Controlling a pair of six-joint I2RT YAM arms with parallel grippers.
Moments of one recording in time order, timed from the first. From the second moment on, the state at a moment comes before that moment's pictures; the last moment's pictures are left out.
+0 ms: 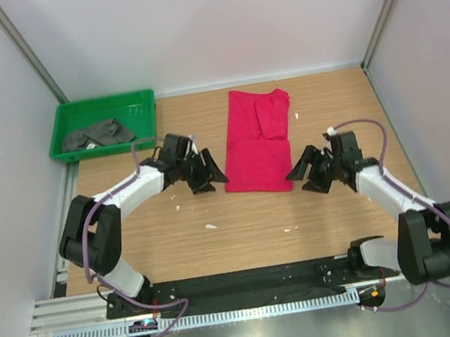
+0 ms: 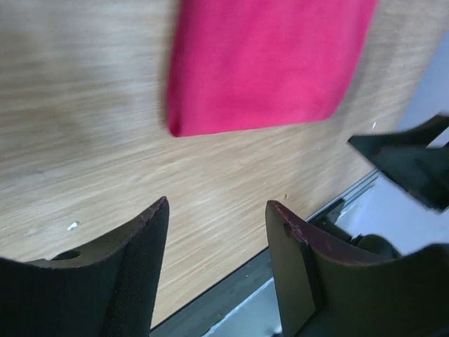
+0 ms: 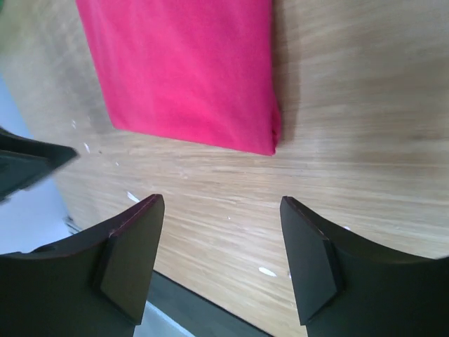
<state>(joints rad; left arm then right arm) -0.48 1.63 1.08 -0.37 0.42 -0.75 0.08 1.23 0.66 -0.36 -0.45 0.64</state>
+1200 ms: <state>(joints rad) -0.46 1.95 1.17 -0.21 0.49 -0.78 0.15 1.57 0.70 -0.11 -0.47 0.62</state>
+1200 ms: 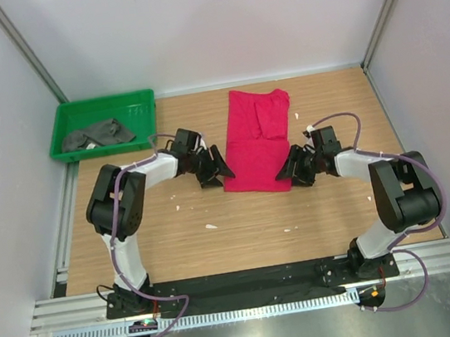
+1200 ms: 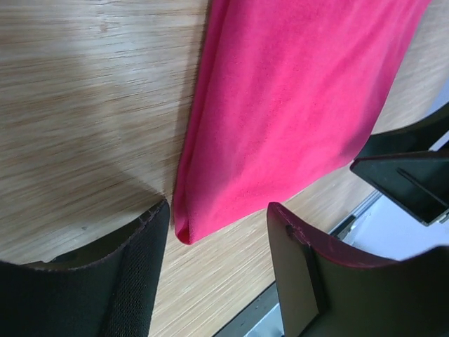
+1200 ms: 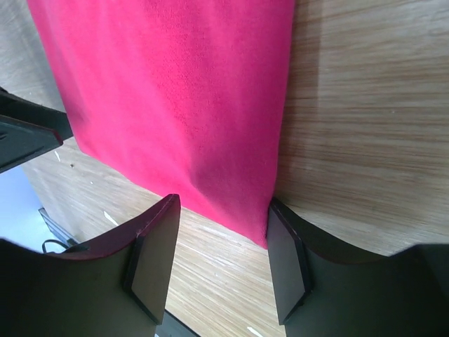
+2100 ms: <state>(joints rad) -0.46 2.01 1.24 -0.26 0.57 -0.67 0.16 1.58 0.74 -0.17 -0.44 0.55</state>
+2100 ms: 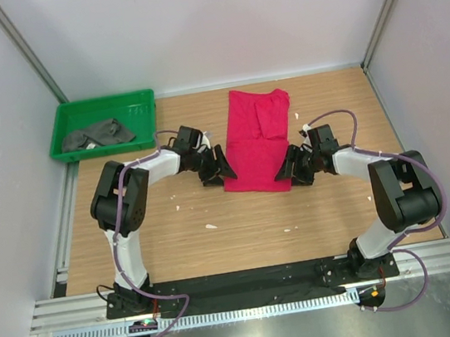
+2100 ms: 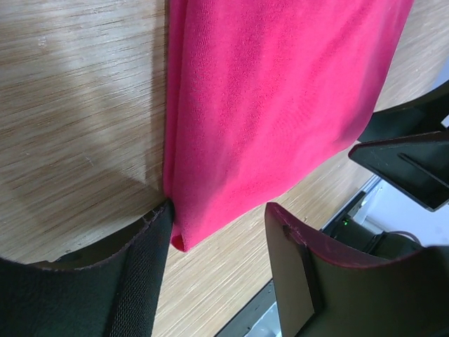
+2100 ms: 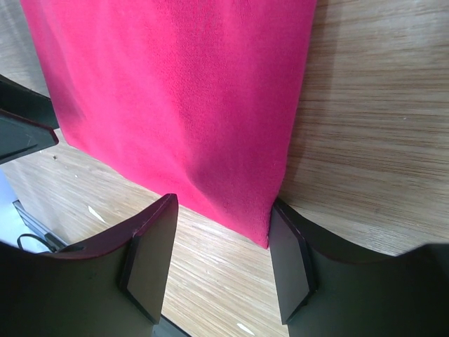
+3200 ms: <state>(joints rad) -0.43 2.10 1.33 -0.30 0.68 -0.64 0.11 1.66 0.79 -0.15 -0.49 0.54</state>
